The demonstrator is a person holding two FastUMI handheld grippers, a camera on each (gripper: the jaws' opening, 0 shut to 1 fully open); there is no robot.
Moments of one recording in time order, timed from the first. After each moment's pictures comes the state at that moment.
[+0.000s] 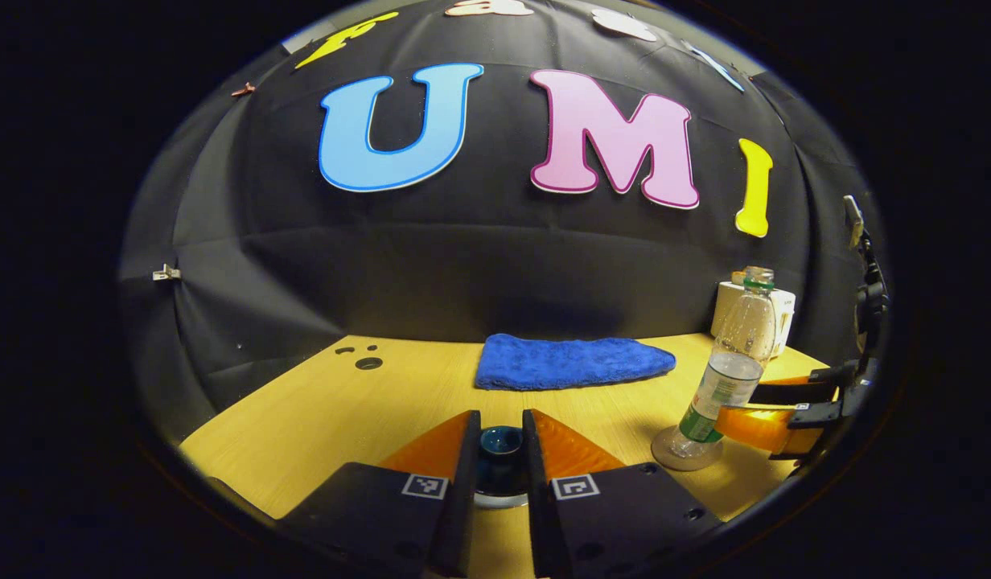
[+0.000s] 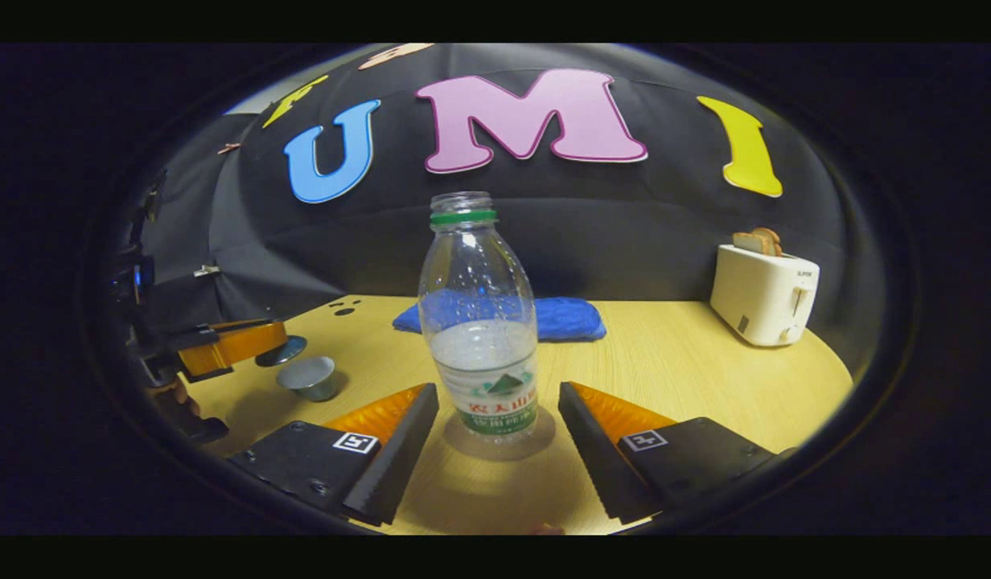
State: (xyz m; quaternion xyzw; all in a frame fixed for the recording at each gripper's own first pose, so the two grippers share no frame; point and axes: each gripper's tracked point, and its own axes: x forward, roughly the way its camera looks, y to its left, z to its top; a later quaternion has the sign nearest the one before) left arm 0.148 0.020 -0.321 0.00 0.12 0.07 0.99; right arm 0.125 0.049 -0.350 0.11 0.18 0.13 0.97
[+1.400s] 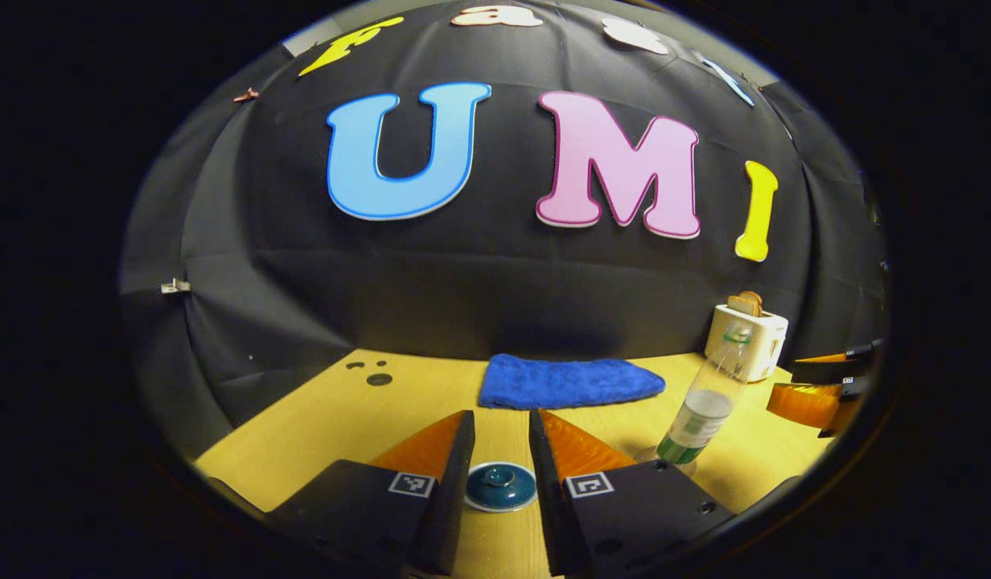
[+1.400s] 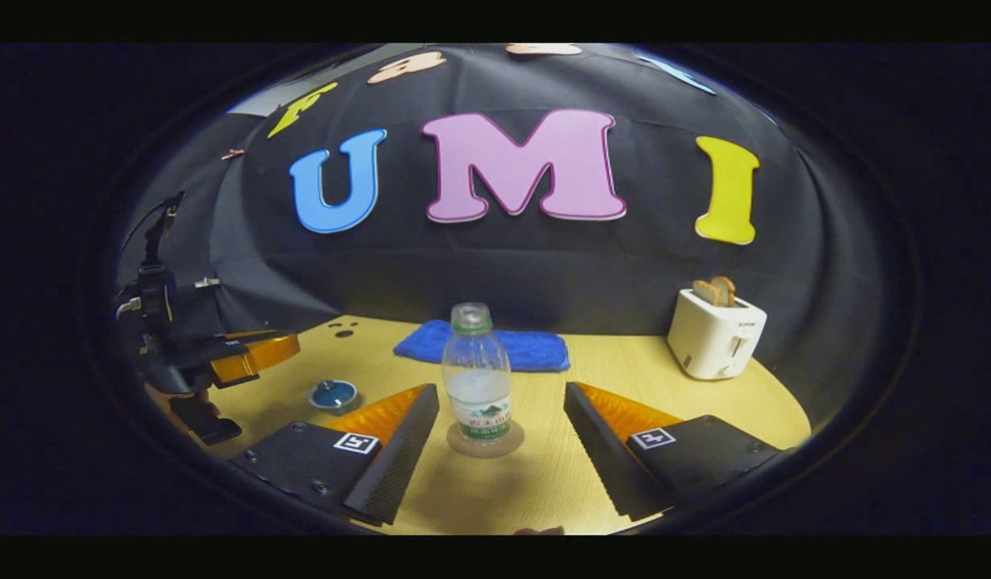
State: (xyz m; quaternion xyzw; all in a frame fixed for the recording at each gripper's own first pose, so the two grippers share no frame) left arm 0.121 0.018 -0.236 0.00 0.11 0.08 0.99; right arm 0.087 0.011 -0.231 0.08 0.13 0.10 0.98
